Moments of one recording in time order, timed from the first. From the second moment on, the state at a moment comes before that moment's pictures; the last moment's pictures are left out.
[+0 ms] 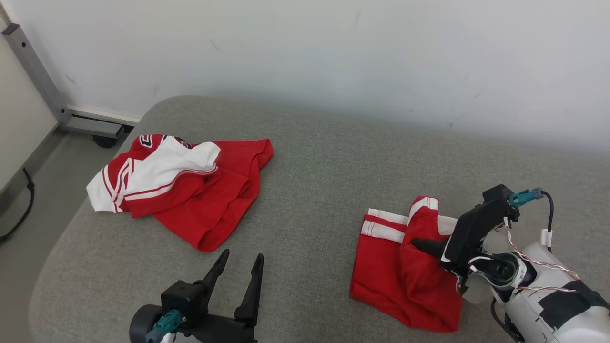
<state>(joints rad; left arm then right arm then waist) -0.21 0.15 -0.60 0.31 -0.41 0.10 -0.23 -0.54 -0.27 0.45 0.65 1.30 -0.09 0.59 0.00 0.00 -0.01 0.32</state>
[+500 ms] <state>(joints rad) -0.21 0.17 -0.58 0.31 -0.41 0.10 -0.23 -0.58 -0.26 0.47 0.66 1.28 -0.08 0.57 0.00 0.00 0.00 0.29</state>
